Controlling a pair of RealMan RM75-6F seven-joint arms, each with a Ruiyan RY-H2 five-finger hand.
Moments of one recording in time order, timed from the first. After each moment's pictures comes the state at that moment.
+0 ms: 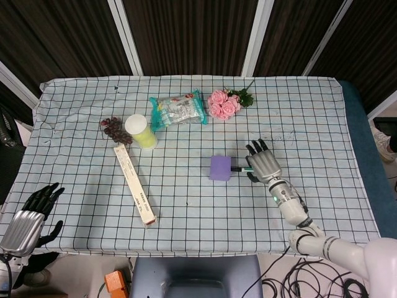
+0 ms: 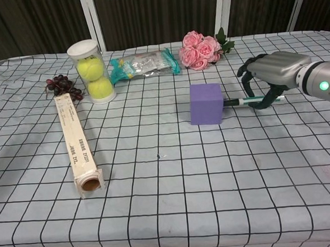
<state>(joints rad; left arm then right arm) -0.16 -1.08 0.03 -1.58 1.64 1.46 -0.06 0.76 -1.61 0.18 -1.13 -1.13 0.82 -0.49</state>
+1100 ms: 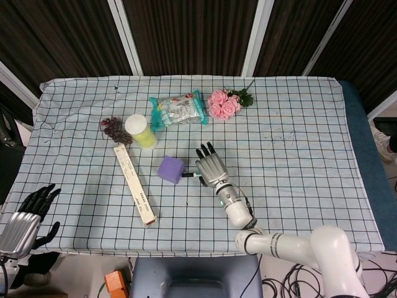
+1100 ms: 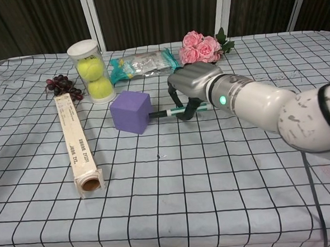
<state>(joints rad) -0.14 -1.08 0.04 -1.57 1.65 1.48 -0.08 1.01 -1.85 0.26 -1.18 -0.83 0.88 -0.86</state>
